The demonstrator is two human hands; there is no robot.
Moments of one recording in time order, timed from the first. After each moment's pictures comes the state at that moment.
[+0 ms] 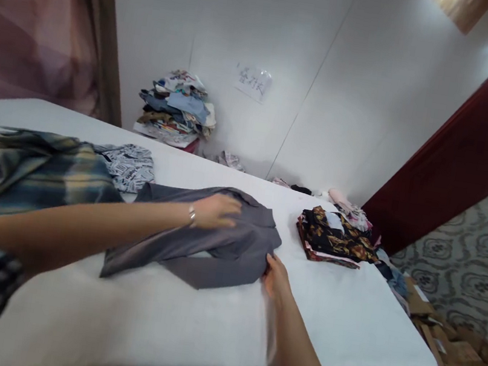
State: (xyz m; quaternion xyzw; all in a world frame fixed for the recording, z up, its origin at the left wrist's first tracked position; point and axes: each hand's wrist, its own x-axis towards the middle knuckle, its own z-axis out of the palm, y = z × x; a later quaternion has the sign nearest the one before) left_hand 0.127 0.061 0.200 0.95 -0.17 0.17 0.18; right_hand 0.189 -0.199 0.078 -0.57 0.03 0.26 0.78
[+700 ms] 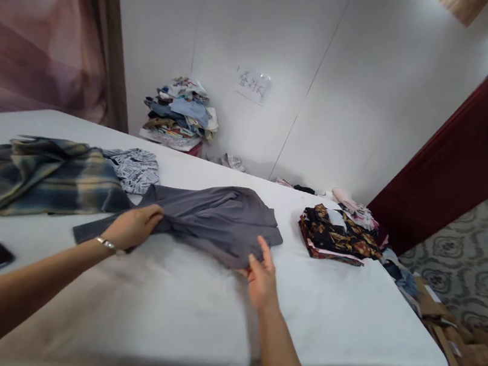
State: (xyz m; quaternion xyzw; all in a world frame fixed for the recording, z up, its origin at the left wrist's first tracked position) left_hand -0.004 0.129 0.138 0.95 0.24 0.13 0.15; right_hand 0.121 -0.177 0.111 -0.50 -0.12 0.21 0.83
